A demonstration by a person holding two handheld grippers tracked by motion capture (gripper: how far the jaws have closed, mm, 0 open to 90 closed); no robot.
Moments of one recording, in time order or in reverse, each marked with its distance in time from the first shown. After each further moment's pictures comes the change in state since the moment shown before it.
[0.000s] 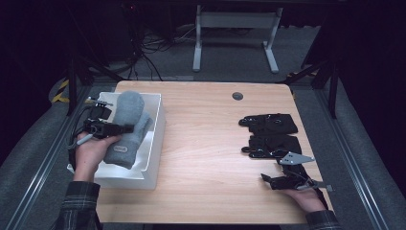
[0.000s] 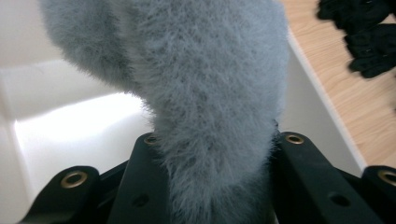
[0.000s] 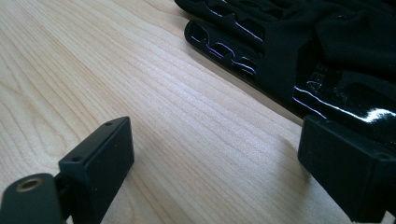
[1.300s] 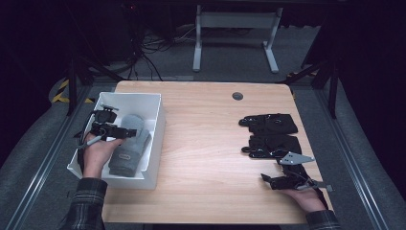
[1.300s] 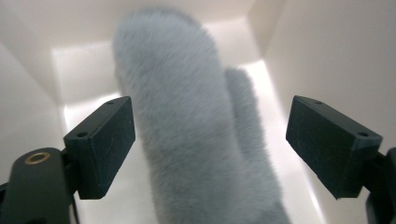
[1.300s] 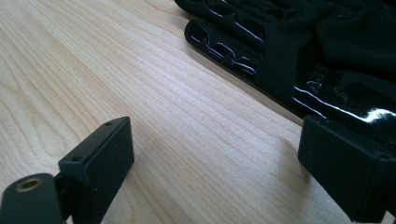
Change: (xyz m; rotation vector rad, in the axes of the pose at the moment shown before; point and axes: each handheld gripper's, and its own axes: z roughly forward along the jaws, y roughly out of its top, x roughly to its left) left arm 0.012 0.001 0.027 0.011 0.163 -0.002; right arm 0.000 0.000 0.000 0.000 0.000 0.000
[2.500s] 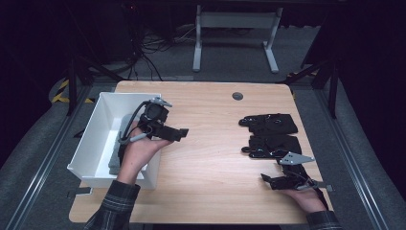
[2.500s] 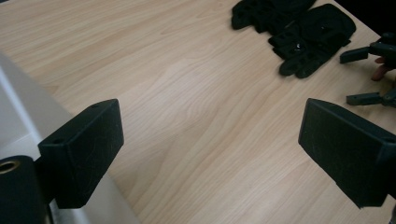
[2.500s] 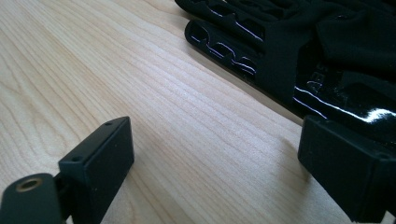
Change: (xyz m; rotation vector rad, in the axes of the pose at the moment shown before) left arm -0.159 0.034 -0.009 -0.067 -0.225 0.313; right arm 0.000 0.000 0.000 0.000 0.000 0.000
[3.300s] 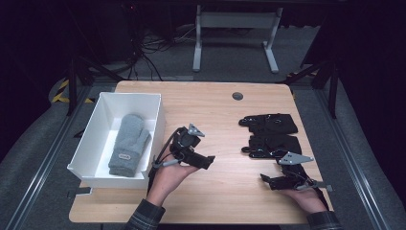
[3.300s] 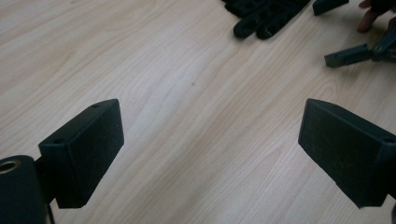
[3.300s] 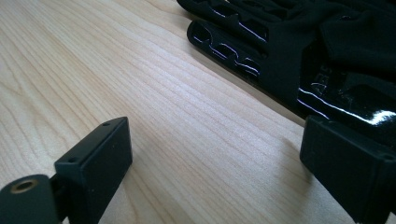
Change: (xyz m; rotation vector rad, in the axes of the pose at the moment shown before) left arm -0.064 -0.040 0.073 0.050 -0.040 0.112; right arm 0.002 0.001 0.001 0.003 0.001 -0.001
